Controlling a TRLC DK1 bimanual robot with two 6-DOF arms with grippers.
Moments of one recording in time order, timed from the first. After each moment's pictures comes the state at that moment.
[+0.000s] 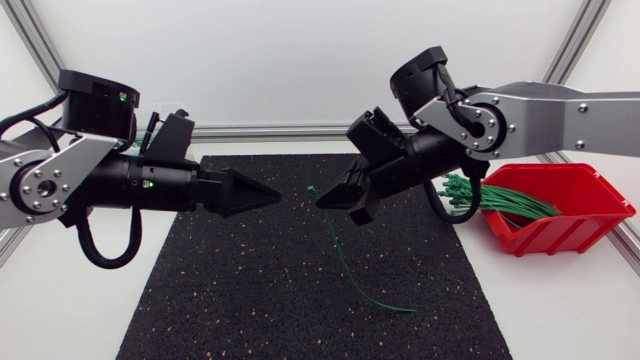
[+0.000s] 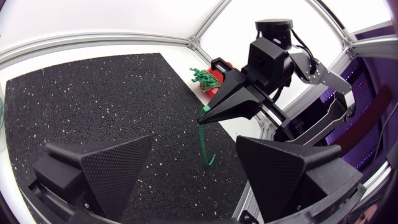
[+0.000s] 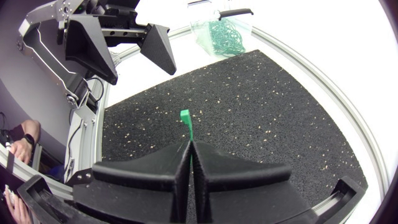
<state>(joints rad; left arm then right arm) -0.31 1.31 0.83 -0.22 0.80 -0.15 0.50 1.60 1.12 -0.44 -0.64 -0.40</state>
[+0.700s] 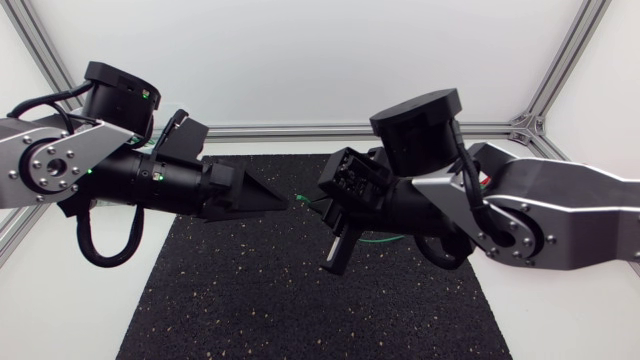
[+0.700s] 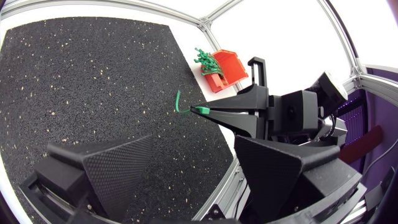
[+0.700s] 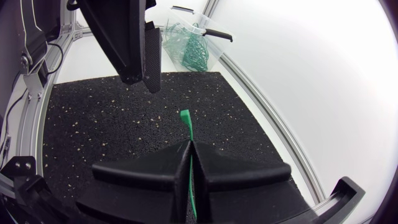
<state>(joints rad) -0.35 1.36 0.92 -0.42 0.80 -0.30 0.77 1.40 0.84 -0.04 -0.07 -0.45</state>
